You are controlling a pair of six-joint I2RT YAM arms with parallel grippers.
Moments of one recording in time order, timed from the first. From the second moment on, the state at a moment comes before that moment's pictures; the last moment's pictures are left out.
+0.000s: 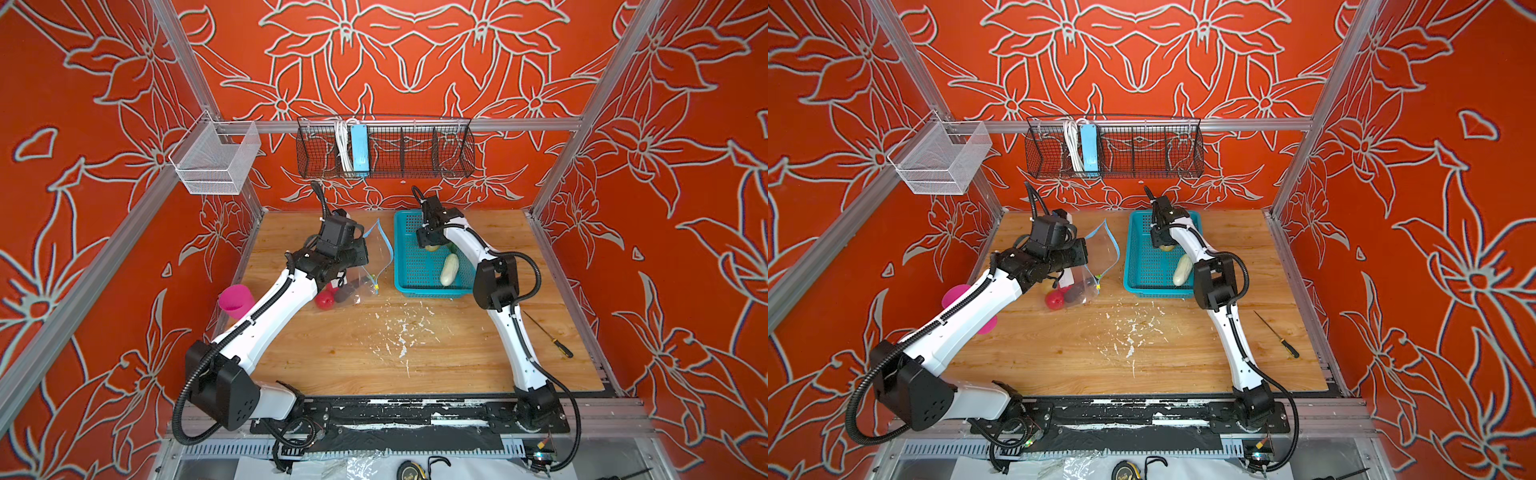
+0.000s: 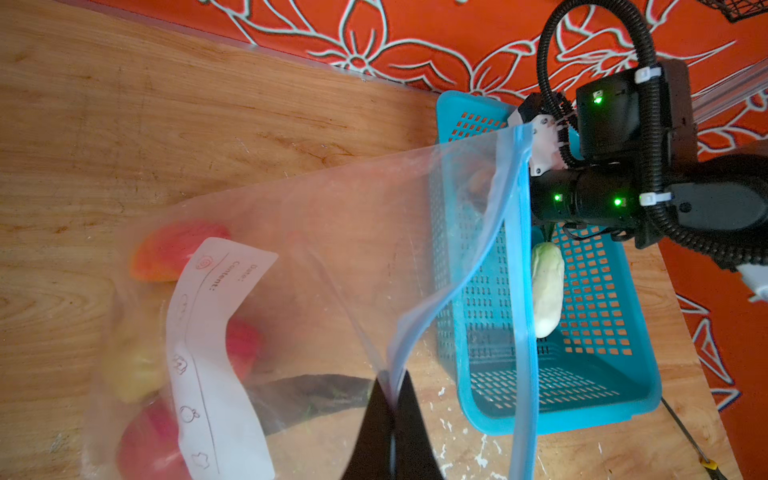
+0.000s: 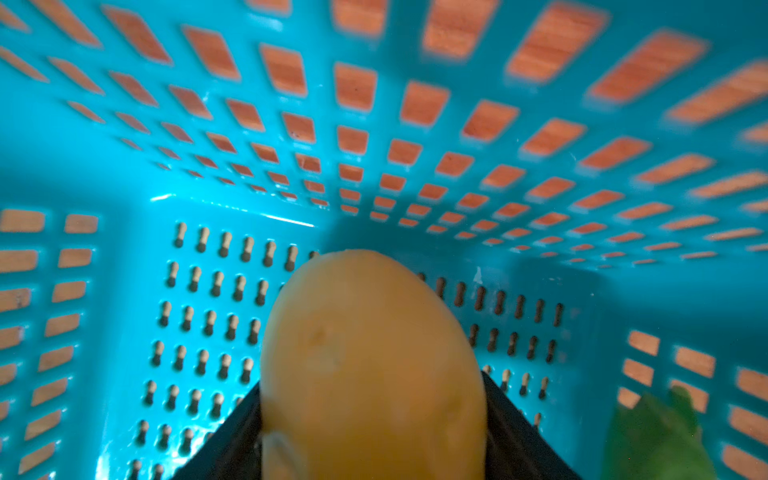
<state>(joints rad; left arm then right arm) -0.41 1.39 1.30 -0.60 -0.11 -0.53 0.35 2.61 2.46 -0.96 0.13 0.17</state>
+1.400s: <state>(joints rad) -0.41 1.39 1.30 -0.60 -0.09 -0.53 0.36 1.73 1.37 -0.29 -0.27 0.62</state>
